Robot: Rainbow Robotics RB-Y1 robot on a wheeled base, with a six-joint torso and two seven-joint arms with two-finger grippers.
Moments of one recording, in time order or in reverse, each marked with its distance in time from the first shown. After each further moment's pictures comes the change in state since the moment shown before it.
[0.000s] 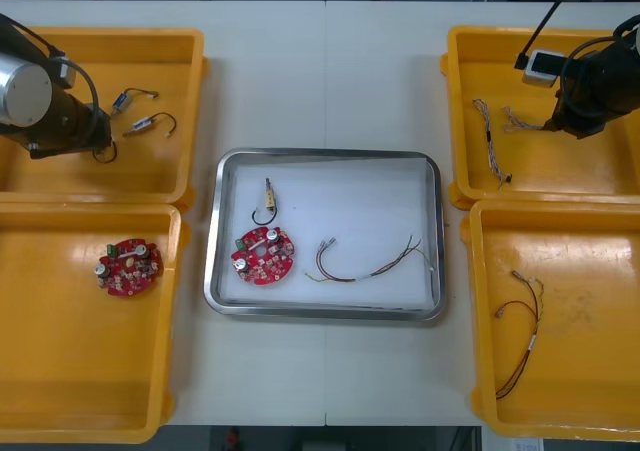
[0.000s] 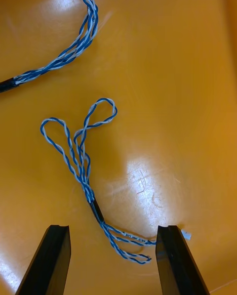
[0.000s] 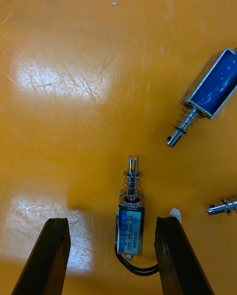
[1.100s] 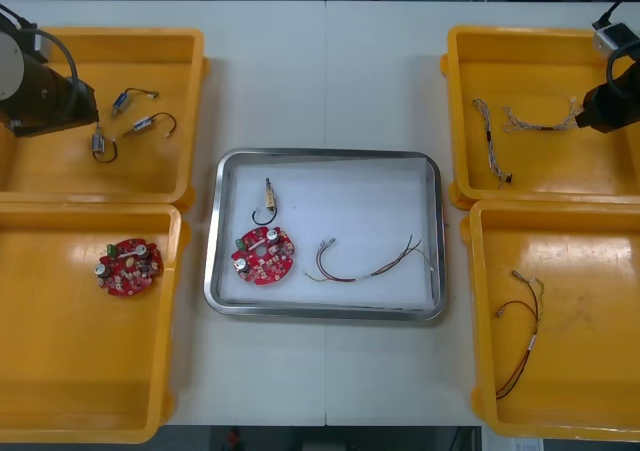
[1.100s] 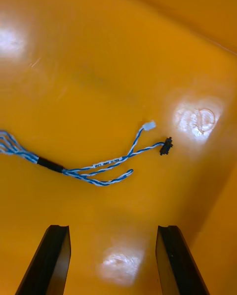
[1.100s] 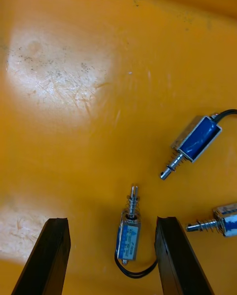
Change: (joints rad) right arm 0.060 -0.005 -0.208 0.002 0.123 0.103 -0.638; left arm 0.000 0.004 0.114 -0.010 -0.005 0.015 0.026
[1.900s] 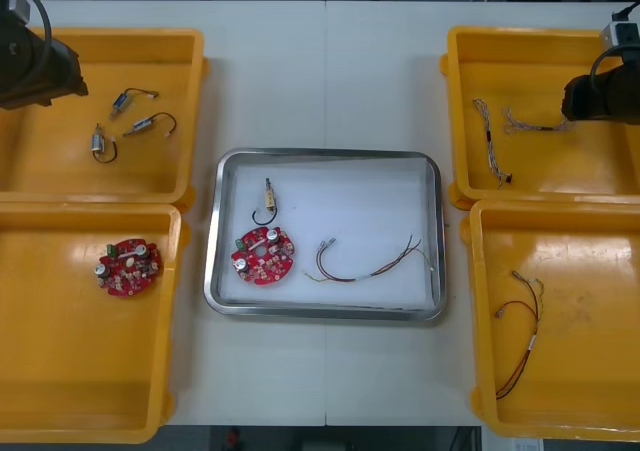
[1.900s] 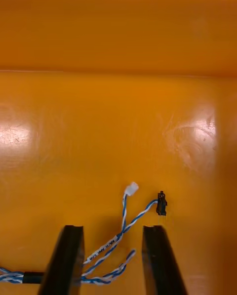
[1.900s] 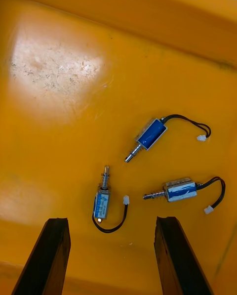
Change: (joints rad) right arm 0.028 0.077 0.000 0.116 0.000 -0.357 -0.352; left arm -0.033 0.011 0.145 -0.103 0.032 0.214 0.000
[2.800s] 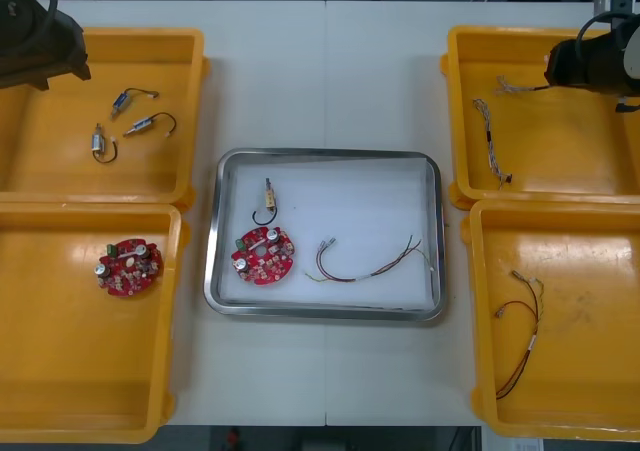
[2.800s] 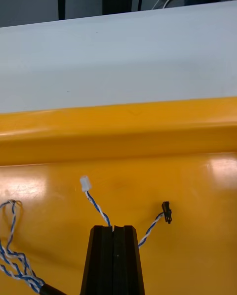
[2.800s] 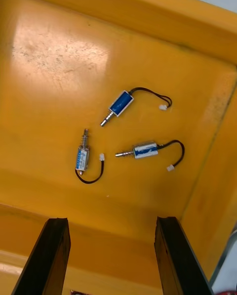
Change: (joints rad) right arm -0.096 0.046 0.025 0.074 0.005 -0.130 -0.103; left arm -0.071 0.000 0.019 -0.173 -0.023 0.273 0.144
